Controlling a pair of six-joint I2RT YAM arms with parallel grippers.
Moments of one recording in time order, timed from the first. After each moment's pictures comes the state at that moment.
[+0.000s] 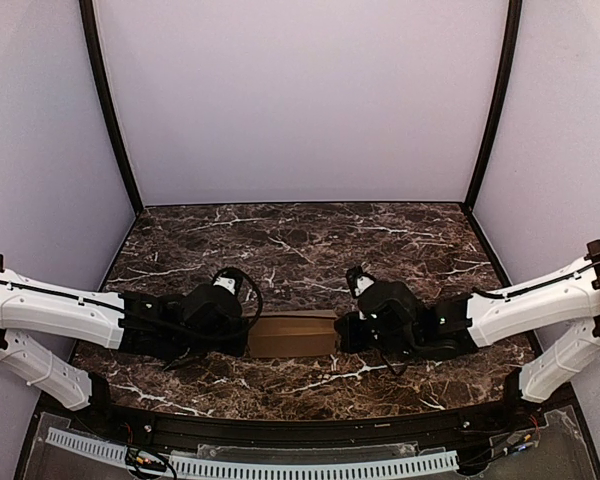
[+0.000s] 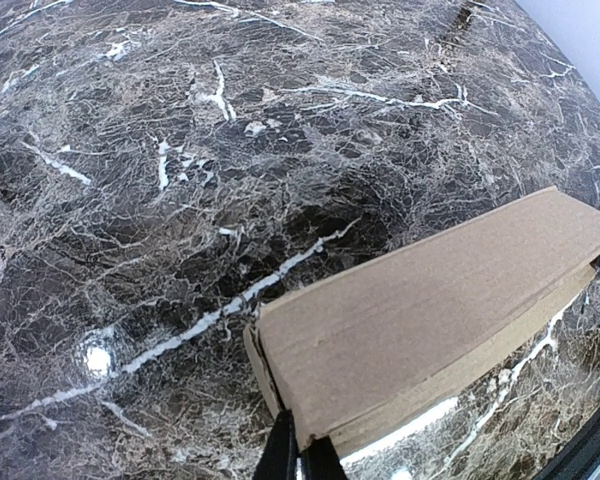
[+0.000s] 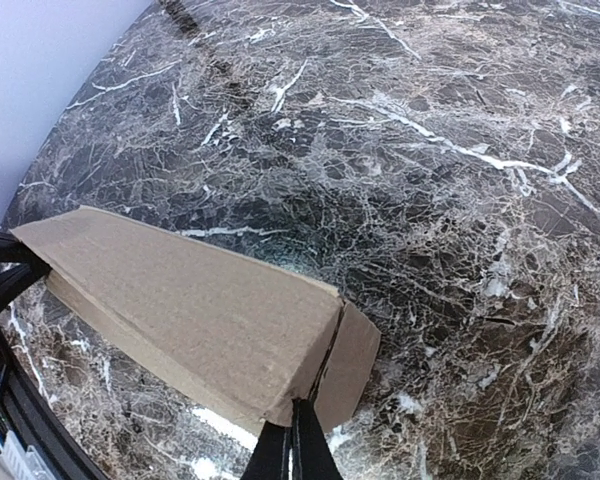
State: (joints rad) left arm -1.17 1.32 0.73 -0.31 -0.45 -0.77; right arm 1.20 1.43 0.73 -0.01 0.32 0.75
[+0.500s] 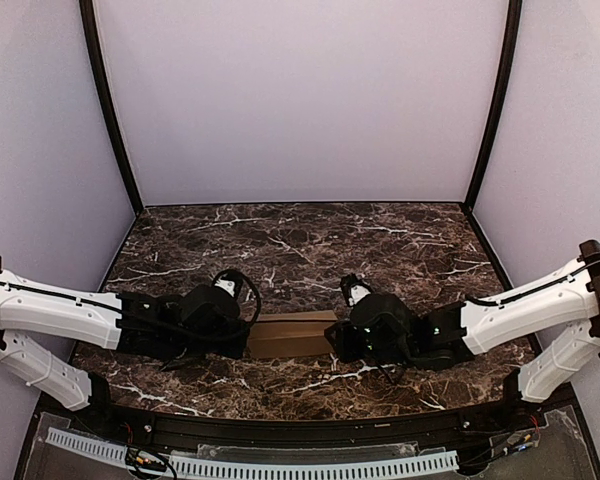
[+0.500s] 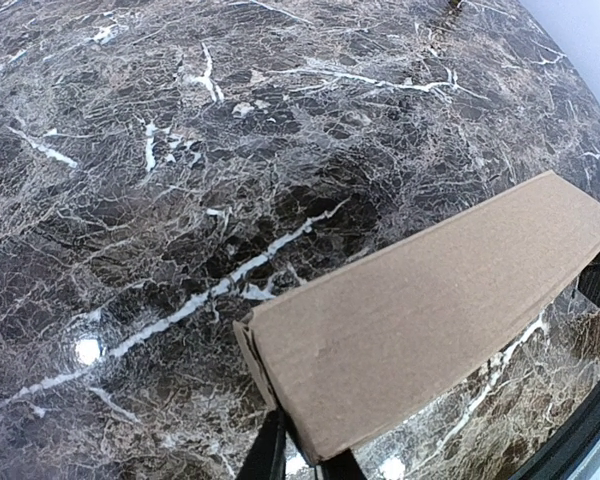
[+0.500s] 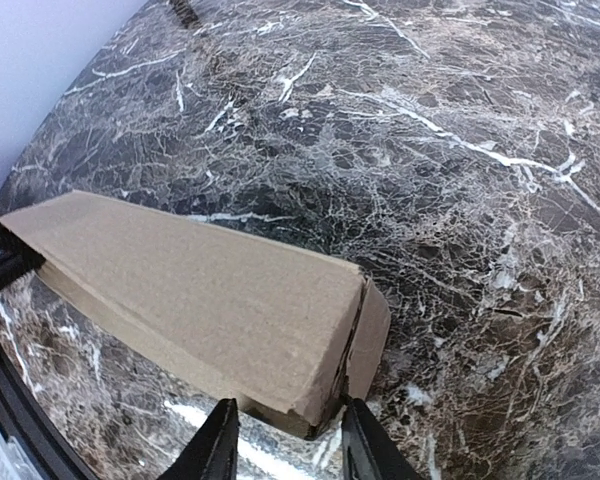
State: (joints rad) left arm -1.17 1.30 0.72 -0.32 -0.41 -0.77; right arm 1.27 1.46 0.73 0.02 0.43 0.74
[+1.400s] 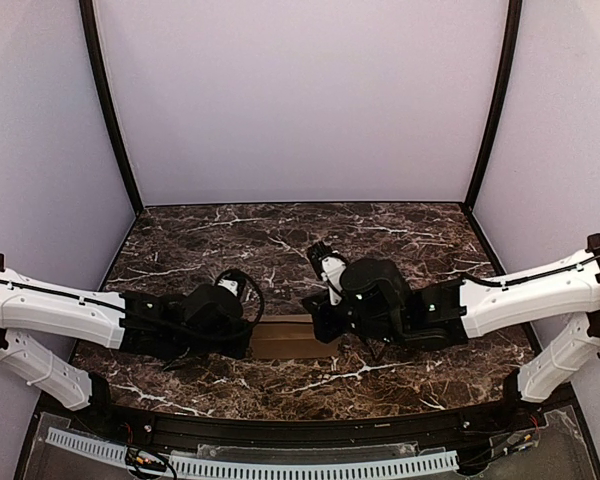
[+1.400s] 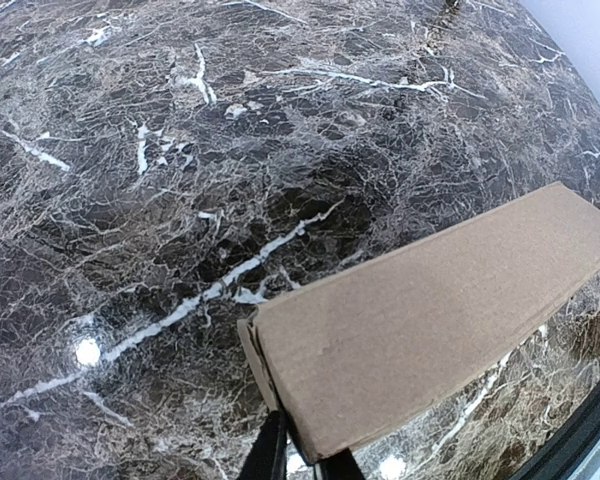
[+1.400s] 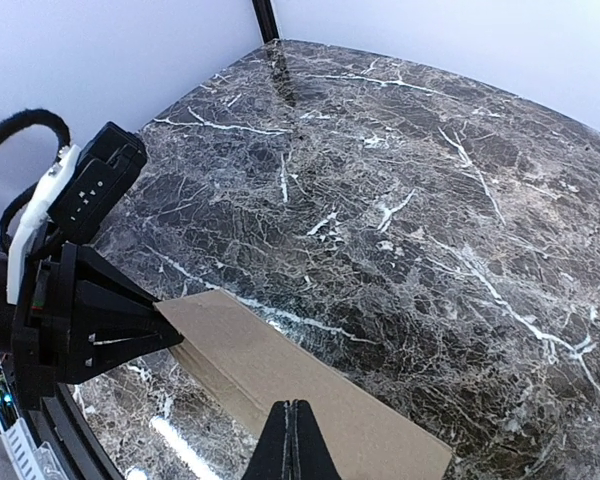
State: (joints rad) left arm -1.17 1.32 0.74 -0.33 -0.40 -0.77; right arm 1.27 1.46 0.94 0.00 0.38 0.43
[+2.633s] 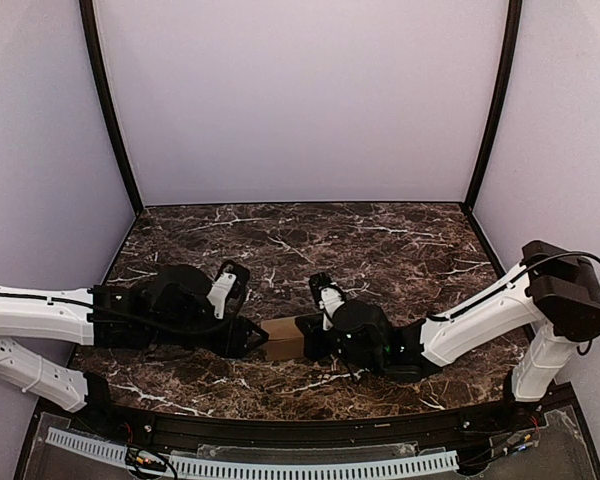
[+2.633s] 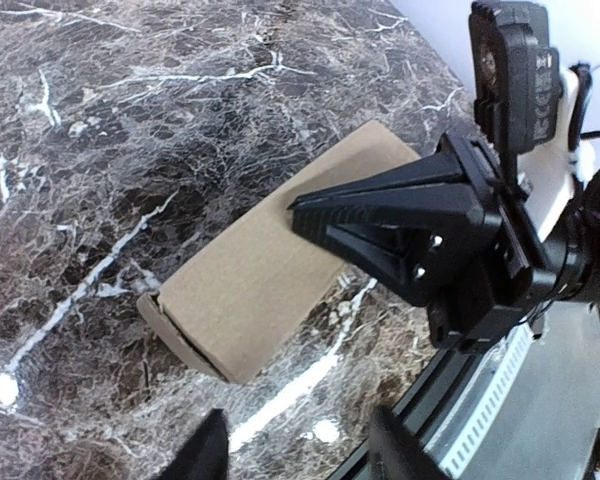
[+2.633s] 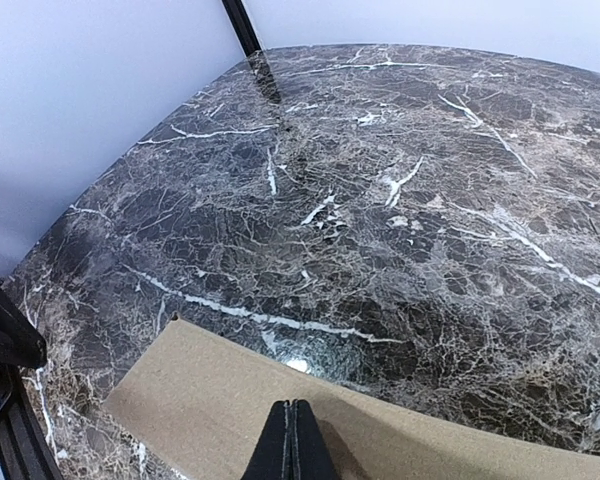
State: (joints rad) left arm -1.12 1.15 0.70 -0.26 -0.07 -0.65; right arm 1.28 1.72 0.75 0.54 0.42 0.52
